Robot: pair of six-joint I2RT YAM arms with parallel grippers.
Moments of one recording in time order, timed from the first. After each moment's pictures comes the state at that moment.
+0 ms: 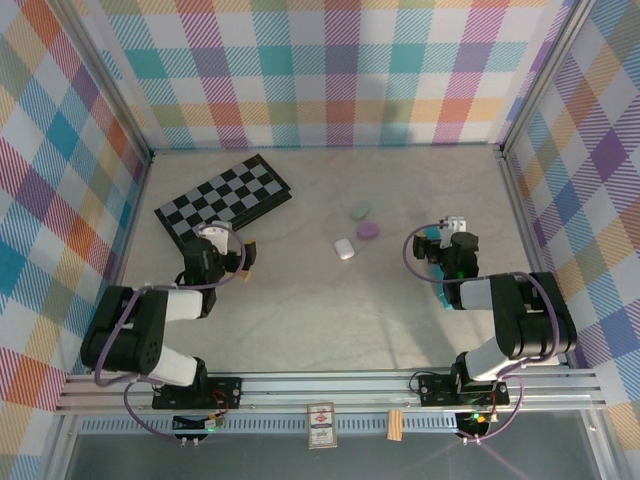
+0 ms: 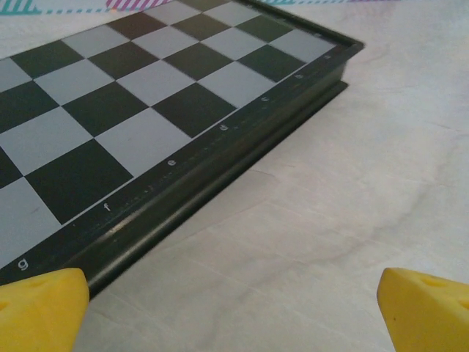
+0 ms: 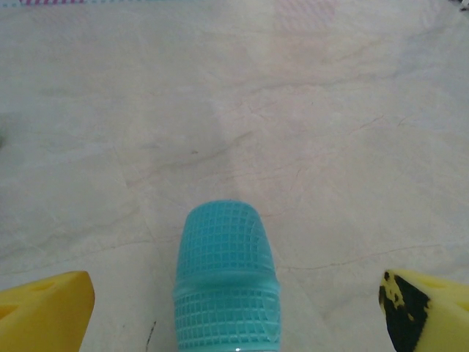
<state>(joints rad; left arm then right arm) -0.08 1.49 0.36 0.72 0.06 -0.01 0.05 1.53 0.37 0.71 0.03 0.04</state>
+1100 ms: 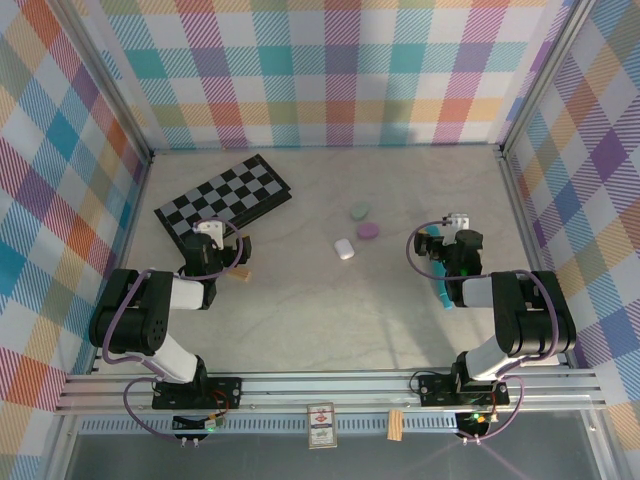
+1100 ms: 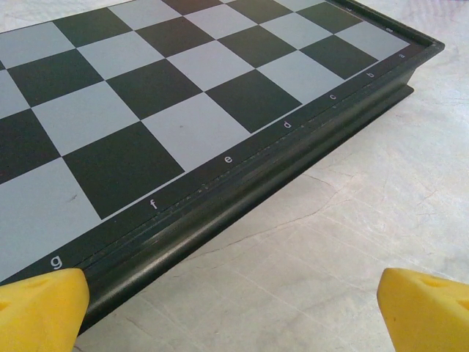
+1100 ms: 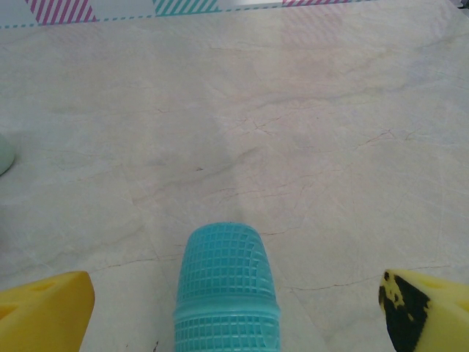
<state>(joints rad) -0.06 1.58 0.40 0.73 0.01 -0.08 0.02 1.54 0.39 0.73 -0.03 0.05</state>
